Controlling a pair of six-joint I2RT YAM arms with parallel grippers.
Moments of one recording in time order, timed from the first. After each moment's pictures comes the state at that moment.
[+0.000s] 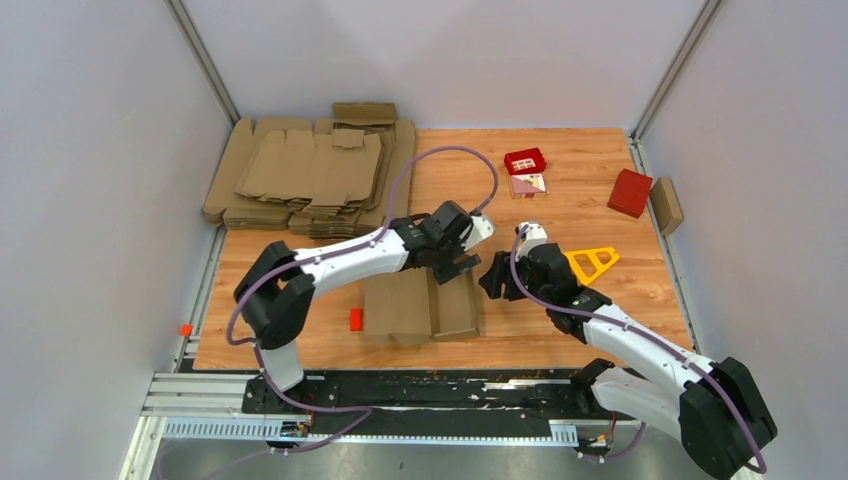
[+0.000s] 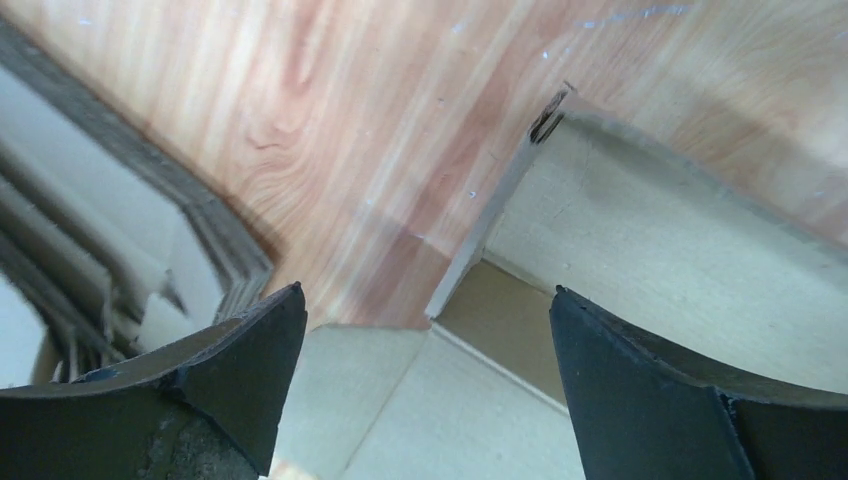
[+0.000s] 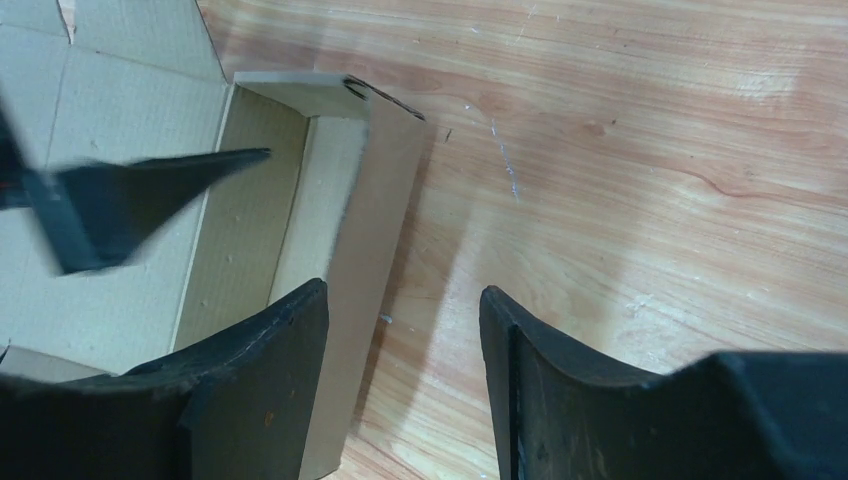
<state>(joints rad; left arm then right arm) -0.92 1.83 1.33 -0.48 -0.22 0.27 0.58 1.00 0.44 -0.01 -0.05 0.44</state>
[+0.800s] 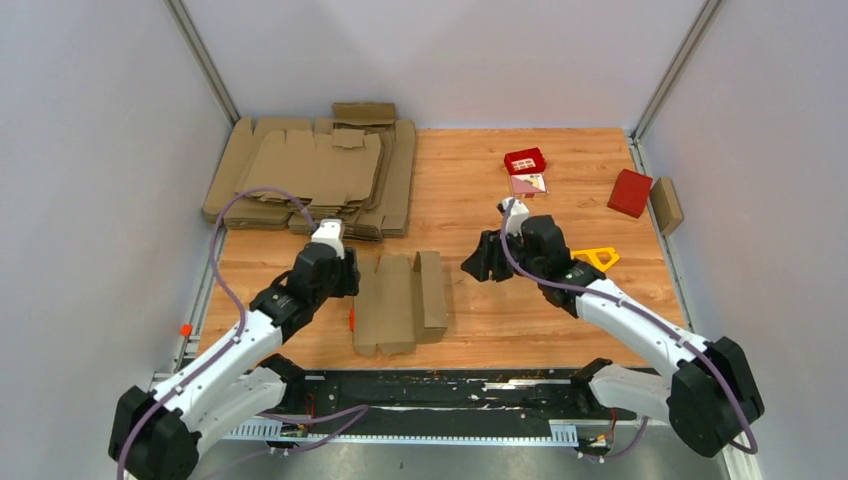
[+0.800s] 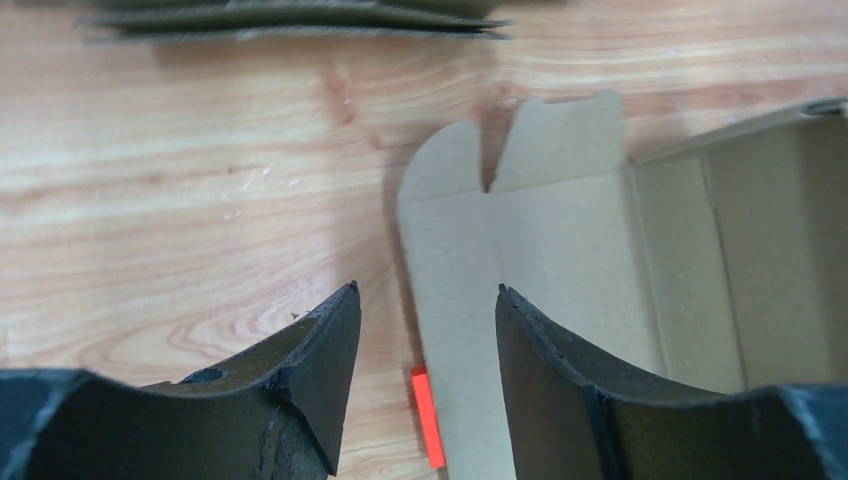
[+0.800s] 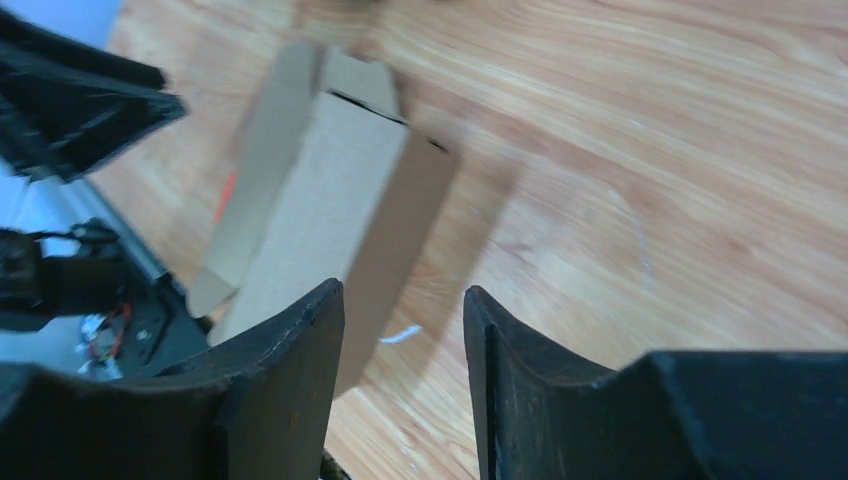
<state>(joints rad) -0.57 0.88 0.55 -0.34 -0.25 -0.35 0.57 1.10 0.64 -0.07 -0.24 0.42</state>
